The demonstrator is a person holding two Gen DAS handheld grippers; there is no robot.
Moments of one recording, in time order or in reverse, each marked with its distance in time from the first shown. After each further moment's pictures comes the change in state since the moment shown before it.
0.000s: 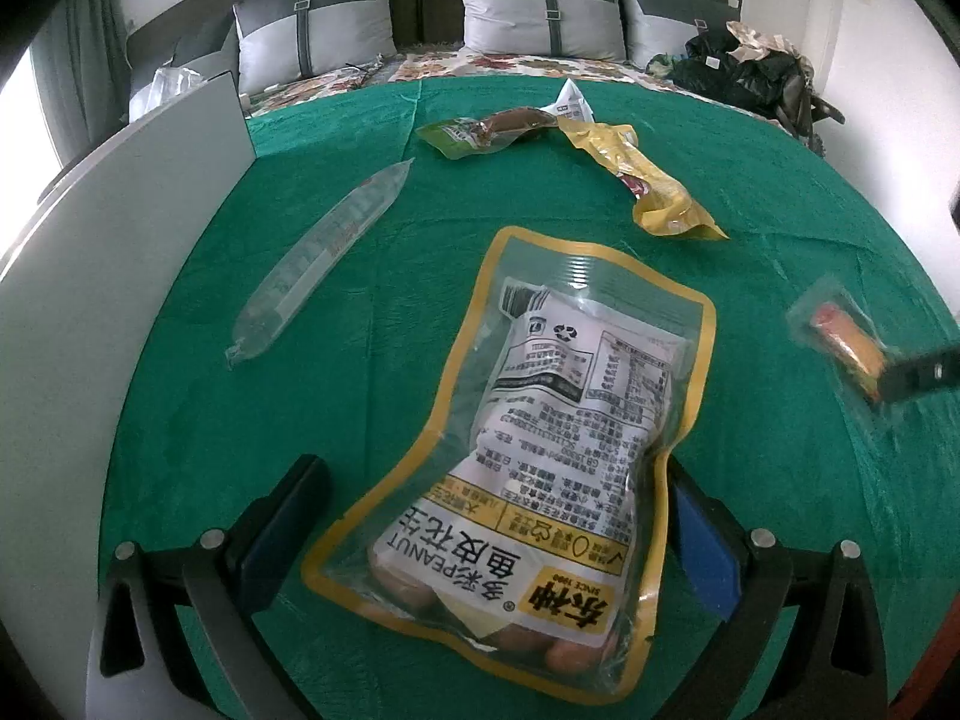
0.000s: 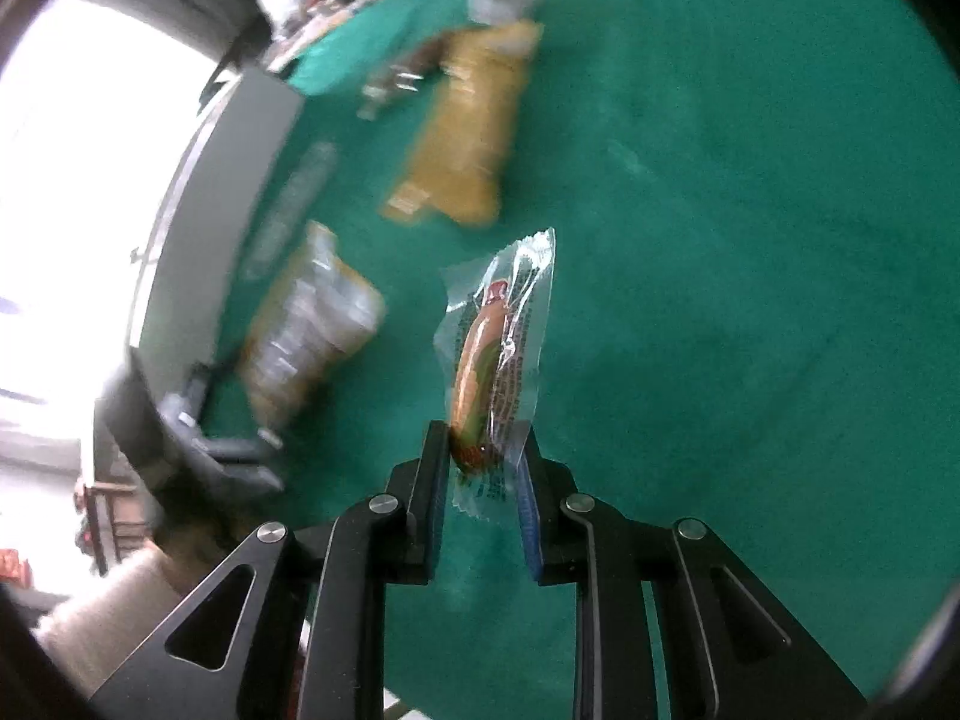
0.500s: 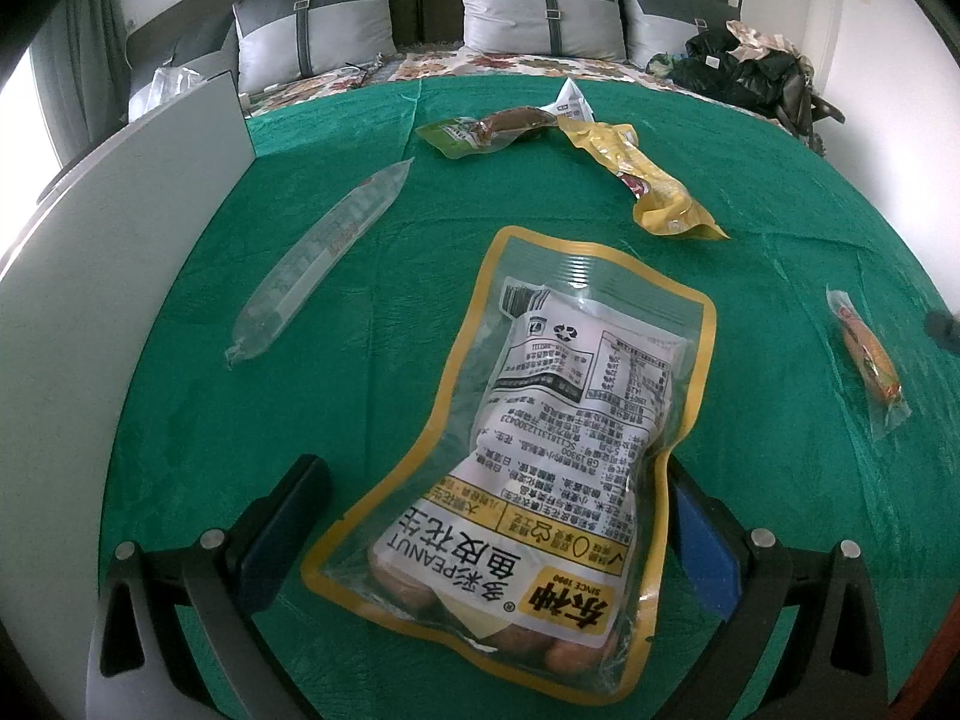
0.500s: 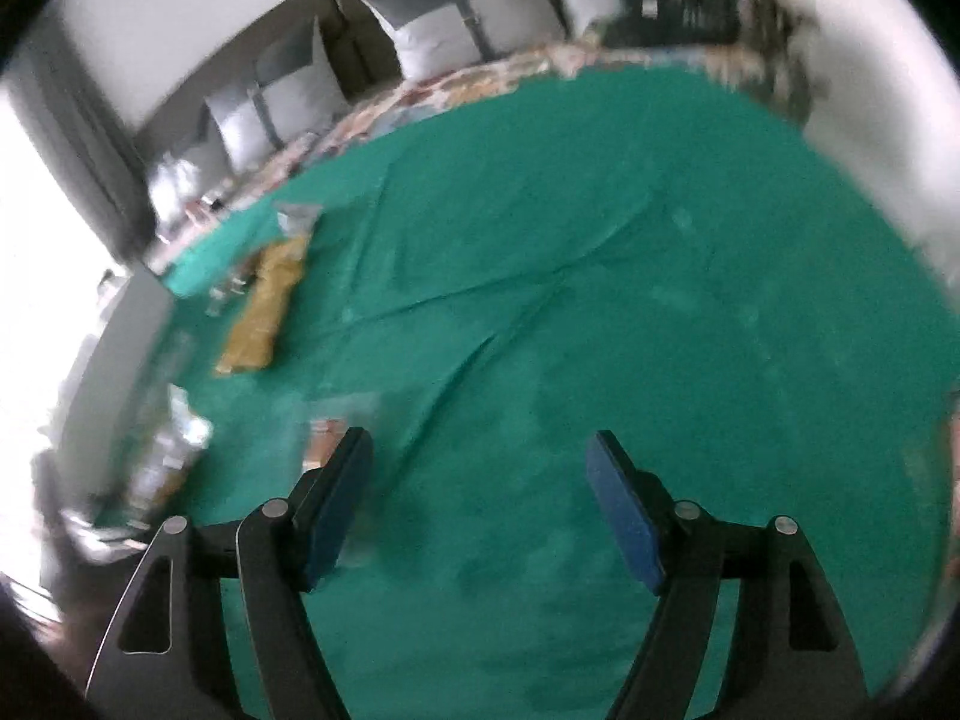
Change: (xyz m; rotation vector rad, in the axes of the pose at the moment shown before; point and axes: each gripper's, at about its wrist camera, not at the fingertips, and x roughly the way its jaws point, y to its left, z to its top) left arm 0.000 0.000 -0.001 0.000 -0.001 0.000; right arm -0.062 -0.029 -0.040 0.106 -0.501 -0.395
